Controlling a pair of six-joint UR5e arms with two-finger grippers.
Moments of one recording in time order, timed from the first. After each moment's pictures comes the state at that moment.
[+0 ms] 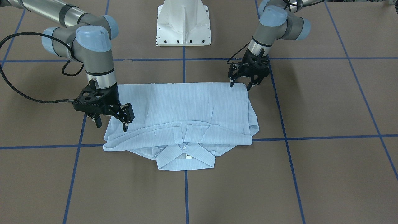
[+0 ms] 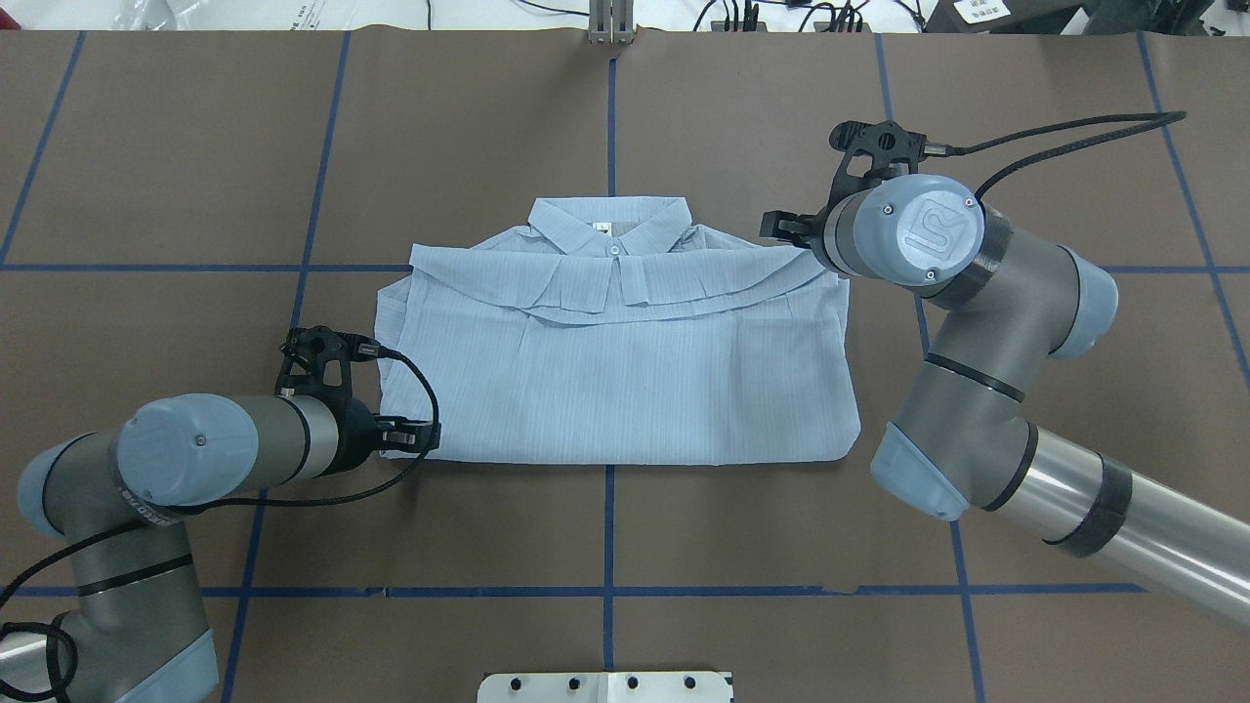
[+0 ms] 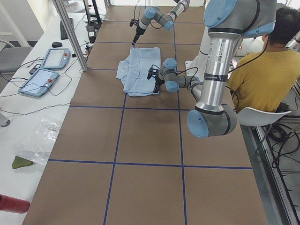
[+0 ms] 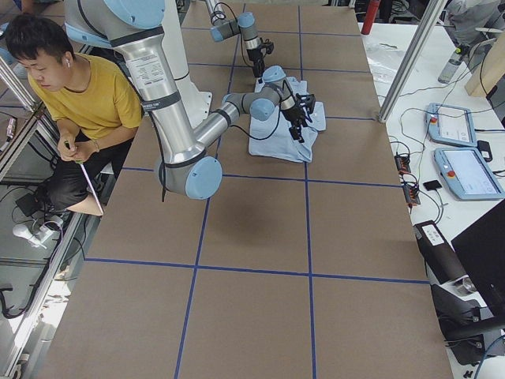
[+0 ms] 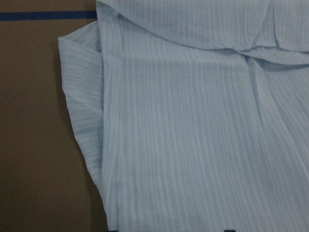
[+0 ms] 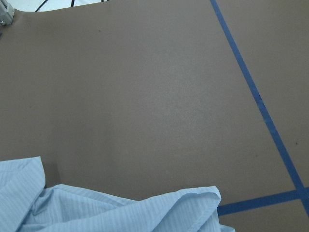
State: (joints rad) left arm -0.41 -1.76 -1.84 -2.15 -1.60 -1.18; right arm 0.66 -1.12 1.73 -1.34 1.53 1.31
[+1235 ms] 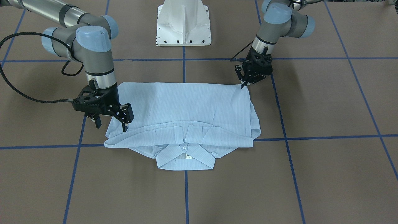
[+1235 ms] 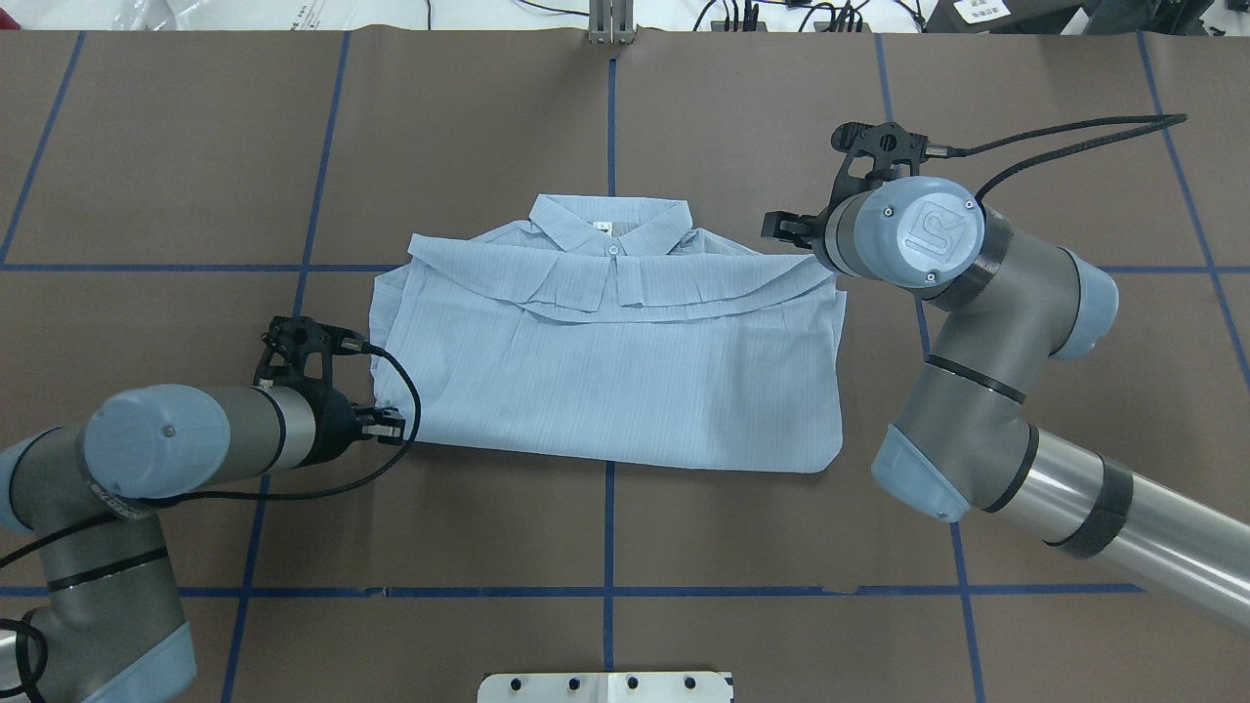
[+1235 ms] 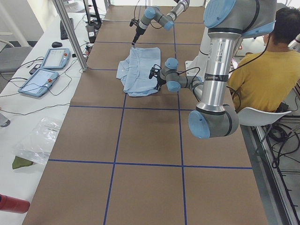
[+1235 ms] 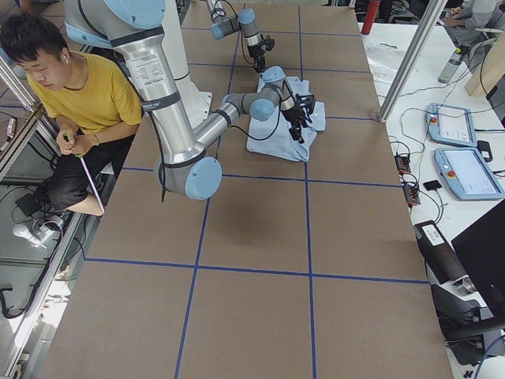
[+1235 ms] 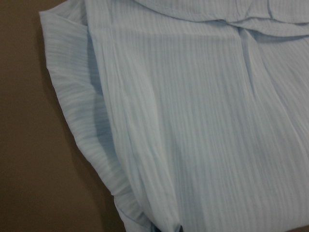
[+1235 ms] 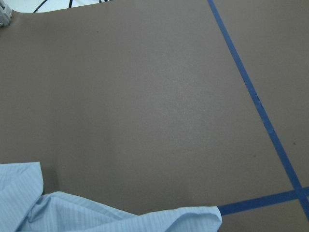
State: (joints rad) left arm -0.47 -1.73 -1.87 -2.15 -1.60 -1.04; right arm 0.65 -1.12 1.73 -1.34 1.52 1.32
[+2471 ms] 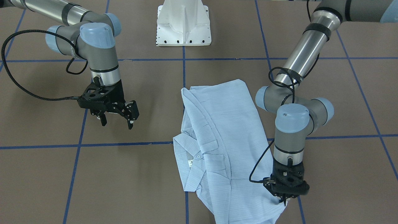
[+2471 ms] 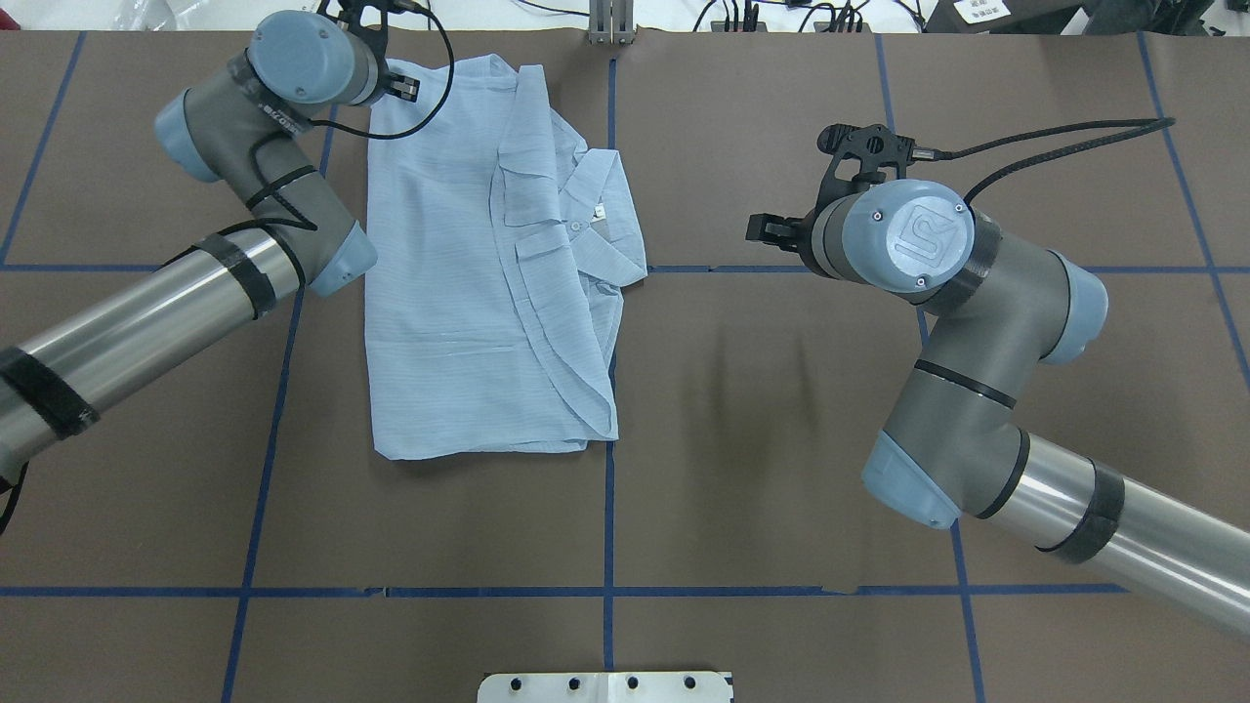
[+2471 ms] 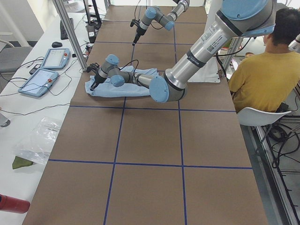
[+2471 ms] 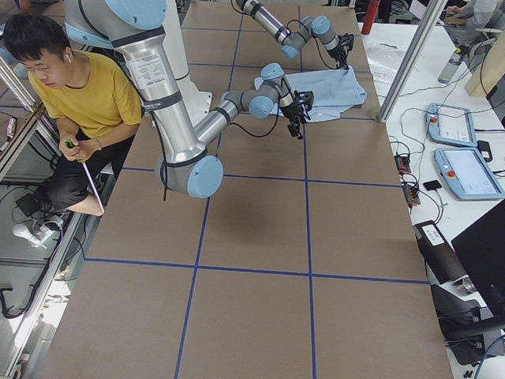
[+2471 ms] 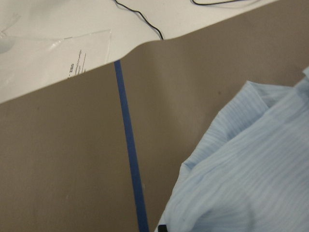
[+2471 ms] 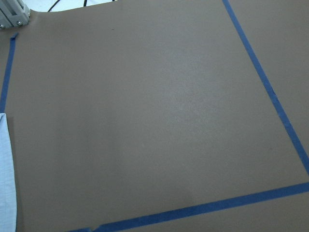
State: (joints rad) left arm -0.88 -2.45 -0.84 -2.34 -1.53 -0.69; right arm 0.64 -1.11 1.74 -1.34 1.52 1.33
